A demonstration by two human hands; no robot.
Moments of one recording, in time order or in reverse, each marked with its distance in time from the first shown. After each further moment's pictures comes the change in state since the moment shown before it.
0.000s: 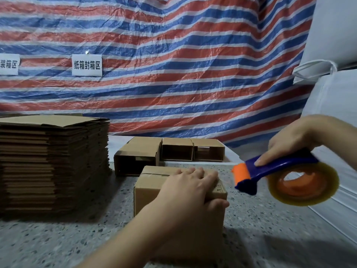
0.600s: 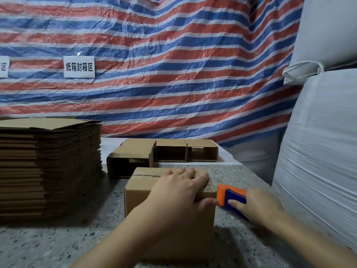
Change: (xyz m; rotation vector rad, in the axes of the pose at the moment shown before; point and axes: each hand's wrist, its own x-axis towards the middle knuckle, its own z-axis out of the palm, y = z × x) left_hand 0.000 0.003 0.000 0.021 -0.034 -0.015; right_hand 0.139 0.010 0.174 -0.116 0.858 0.016
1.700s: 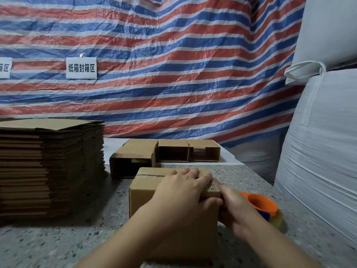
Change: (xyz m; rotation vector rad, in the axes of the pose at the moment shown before) left_hand 0.002 -0.003 0.006 0.010 0.090 0.023; right_hand -0.055 -0.094 -0.065 1.759 -0.385 0.325
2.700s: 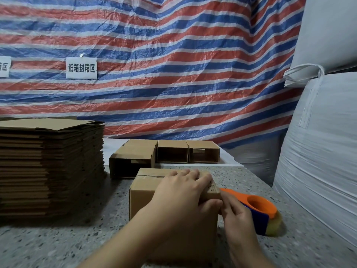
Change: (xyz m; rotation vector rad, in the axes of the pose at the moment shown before) left_hand -0.004 0.000 0.004 0.019 0.081 0.004; right_hand -0.015 0.042 0.002 -0.025 0.142 -0.482
